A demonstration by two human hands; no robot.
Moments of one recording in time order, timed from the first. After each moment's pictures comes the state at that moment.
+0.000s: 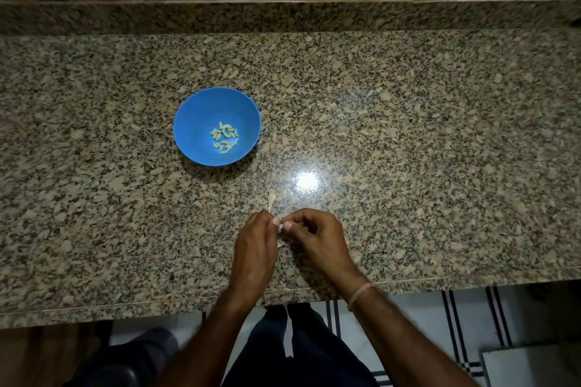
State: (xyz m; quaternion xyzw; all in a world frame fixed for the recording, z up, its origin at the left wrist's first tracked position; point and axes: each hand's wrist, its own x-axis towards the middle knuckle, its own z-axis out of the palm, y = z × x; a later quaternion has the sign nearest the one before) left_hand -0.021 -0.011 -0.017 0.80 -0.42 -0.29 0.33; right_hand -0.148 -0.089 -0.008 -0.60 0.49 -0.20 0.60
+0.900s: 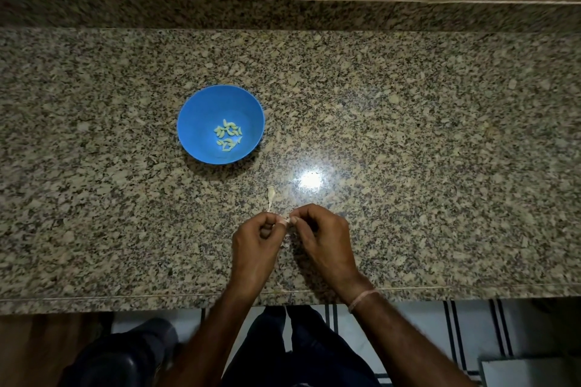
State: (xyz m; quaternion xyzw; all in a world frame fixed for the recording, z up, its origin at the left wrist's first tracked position) left_hand -0.030 -0.020 -0.001 0.79 -0.25 -0.38 0.41; right_hand -0.154 -0.098 -0.006 -0.73 0.45 -0.23 0.45
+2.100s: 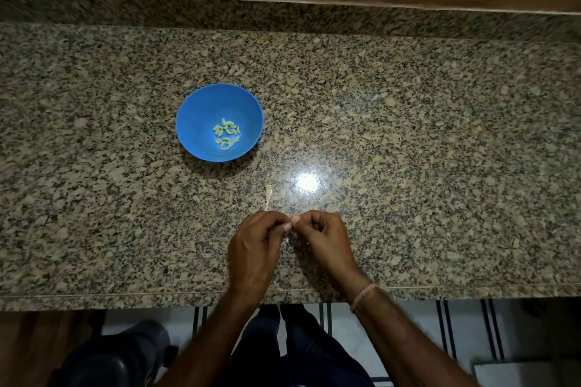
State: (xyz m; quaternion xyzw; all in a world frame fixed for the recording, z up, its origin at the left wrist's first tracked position) left_hand -0.037 -0.012 0.005 0.79 -0.41 -0.24 0.38; right_hand -0.159 -0.097 -0.005 -0.55 0.52 -0.17 0.63
